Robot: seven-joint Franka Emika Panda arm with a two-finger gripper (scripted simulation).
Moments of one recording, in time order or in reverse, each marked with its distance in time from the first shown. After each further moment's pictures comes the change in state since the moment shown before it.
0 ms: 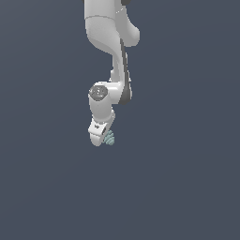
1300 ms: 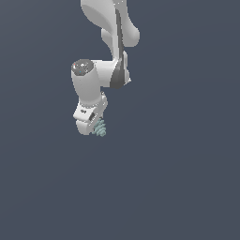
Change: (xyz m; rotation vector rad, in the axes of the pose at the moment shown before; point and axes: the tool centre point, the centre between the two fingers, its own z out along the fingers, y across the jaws) arm -0.032 0.012 -0.096 0.001 0.000 -0.001
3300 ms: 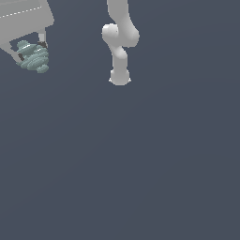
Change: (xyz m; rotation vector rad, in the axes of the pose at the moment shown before) arm -0.112 0.053 -0.331 0.005 -0.001 0.001
